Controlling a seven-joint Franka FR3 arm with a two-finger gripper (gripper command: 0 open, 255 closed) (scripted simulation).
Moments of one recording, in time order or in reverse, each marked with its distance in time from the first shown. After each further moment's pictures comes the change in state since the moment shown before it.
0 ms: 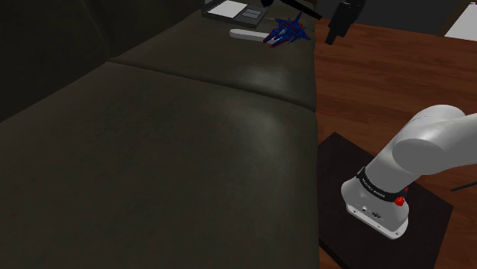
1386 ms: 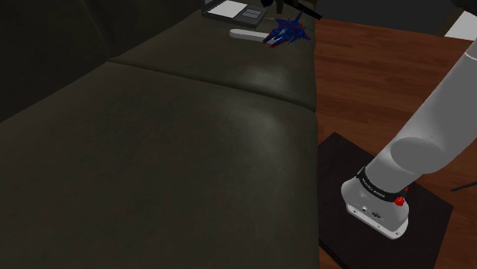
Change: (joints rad) arm -0.036 0.825 -0.006 0.830 -0.095 -0.053 0.024
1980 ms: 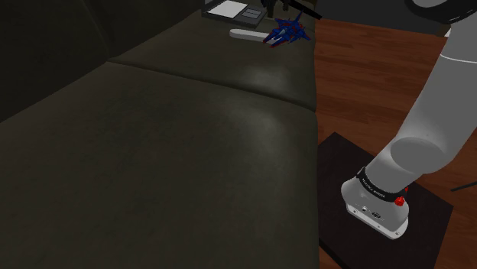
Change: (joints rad) arm -0.001 0.171 -0.005 0.165 -0.017 -0.004 0.011
